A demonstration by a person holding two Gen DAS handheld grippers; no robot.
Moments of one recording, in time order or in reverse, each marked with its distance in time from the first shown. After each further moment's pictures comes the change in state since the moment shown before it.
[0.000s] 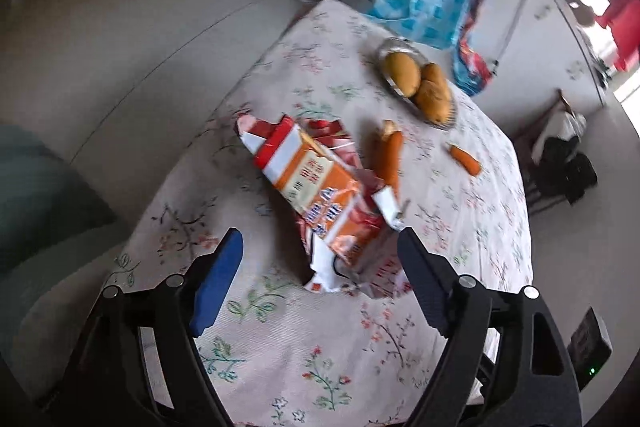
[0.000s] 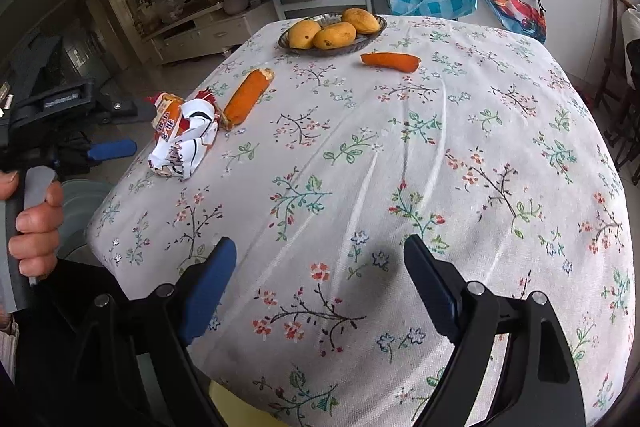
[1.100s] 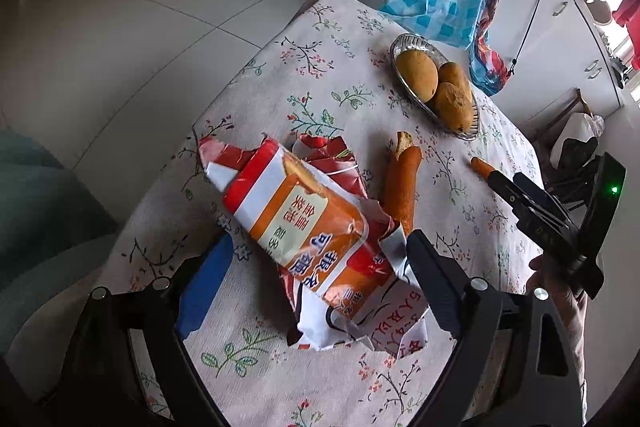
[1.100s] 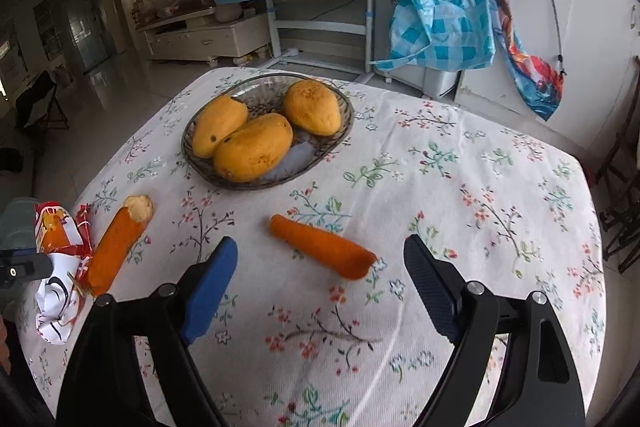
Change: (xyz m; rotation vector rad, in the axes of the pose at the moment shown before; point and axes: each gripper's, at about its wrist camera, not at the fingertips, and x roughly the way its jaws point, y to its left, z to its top) left arm 0.038 -0.021 0.019 0.017 0.002 0.066; right arm 0.095 -0.056 0.140 -0.164 -0.039 -0.056
